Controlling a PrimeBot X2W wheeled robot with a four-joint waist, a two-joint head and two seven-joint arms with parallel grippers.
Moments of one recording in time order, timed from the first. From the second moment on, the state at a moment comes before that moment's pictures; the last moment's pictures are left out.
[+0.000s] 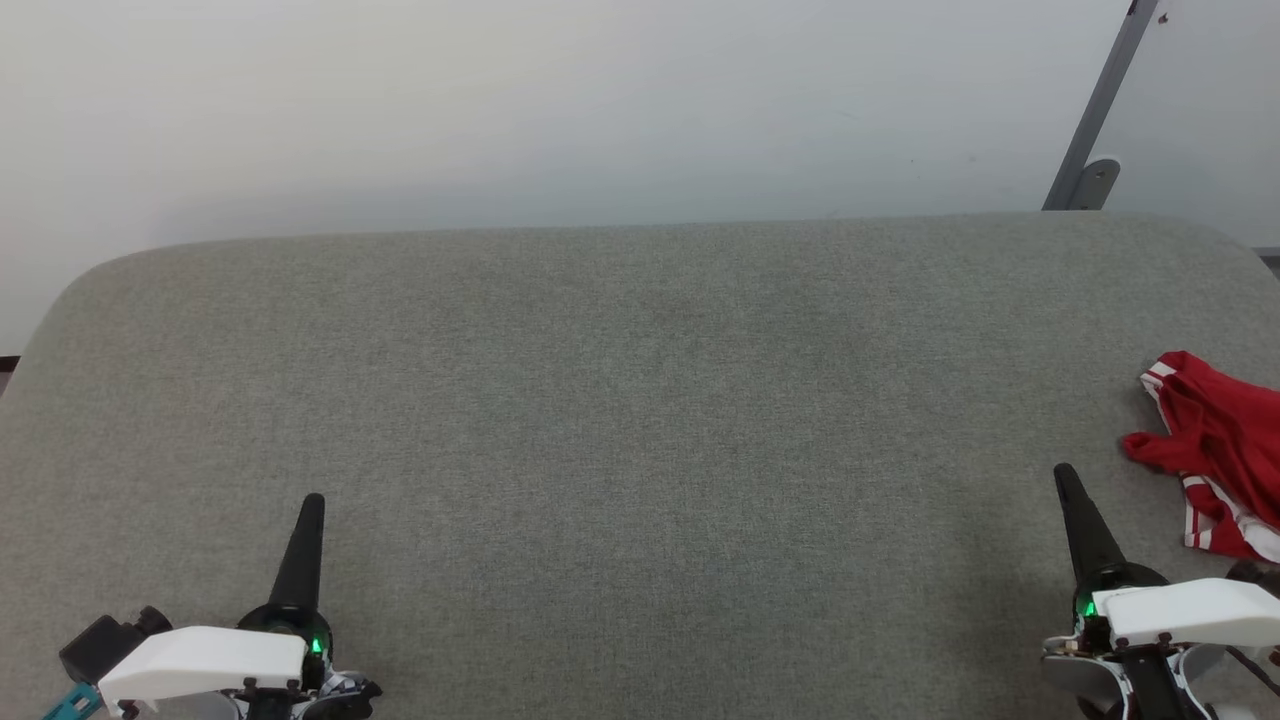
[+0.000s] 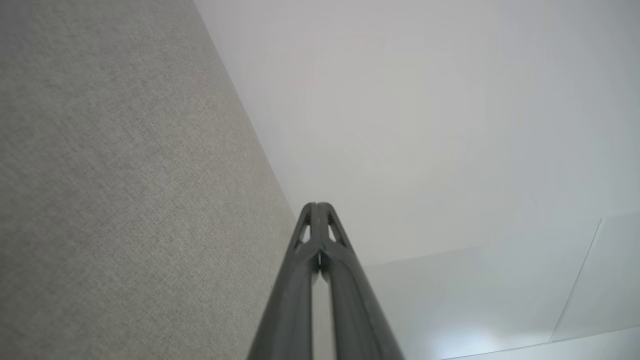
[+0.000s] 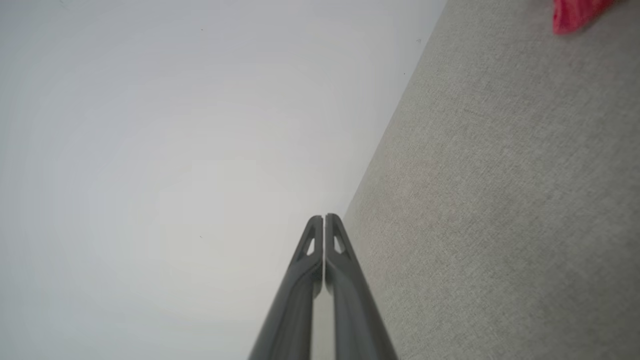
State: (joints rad) left arm -0.04 0.08 0.06 0.21 -1.36 -0.13 0.02; right arm -0.07 -0.08 -0.10 0.26 1.35 0.13 0.04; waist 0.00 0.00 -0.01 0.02
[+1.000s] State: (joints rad) left arm -0.08 0.07 0.08 0.24 -1.57 -0.13 0.08; right arm -0.10 -0.06 -0.11 0.25 1.55 0.13 0.10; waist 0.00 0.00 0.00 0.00
